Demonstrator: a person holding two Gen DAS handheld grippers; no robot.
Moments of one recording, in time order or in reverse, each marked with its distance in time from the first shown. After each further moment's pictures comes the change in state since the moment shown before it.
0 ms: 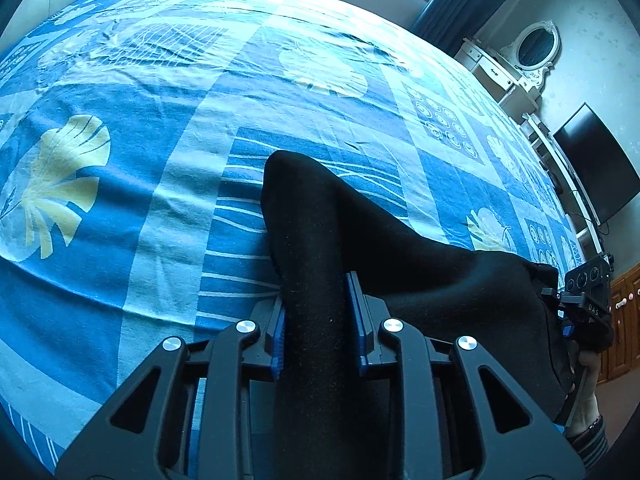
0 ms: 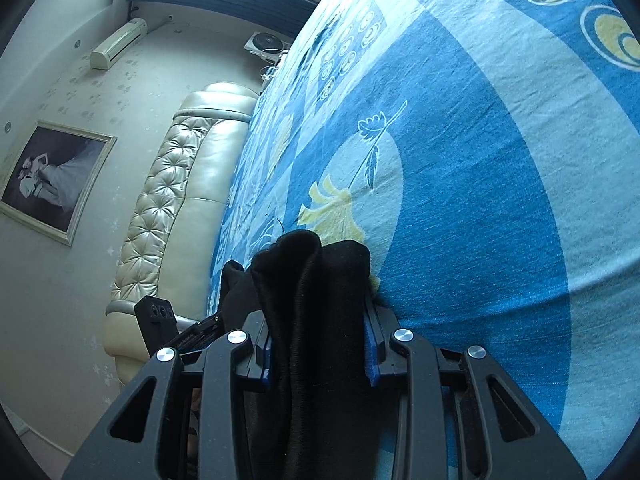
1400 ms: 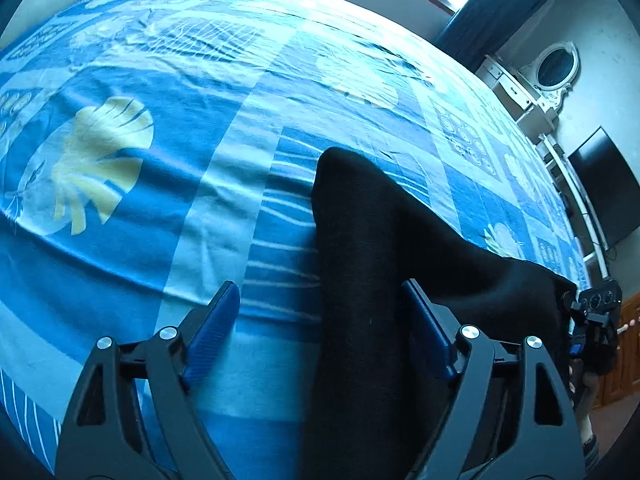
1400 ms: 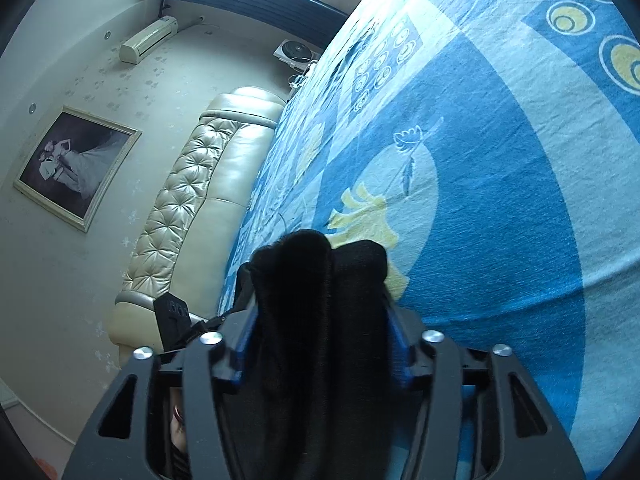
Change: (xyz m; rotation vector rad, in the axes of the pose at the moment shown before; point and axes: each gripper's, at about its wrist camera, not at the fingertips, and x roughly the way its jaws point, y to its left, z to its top) left arm -0.015 0.021 -0.006 -0.086 -0.014 0.038; right arm -0.006 0.021 0.001 -0.048 -0.054 0.056
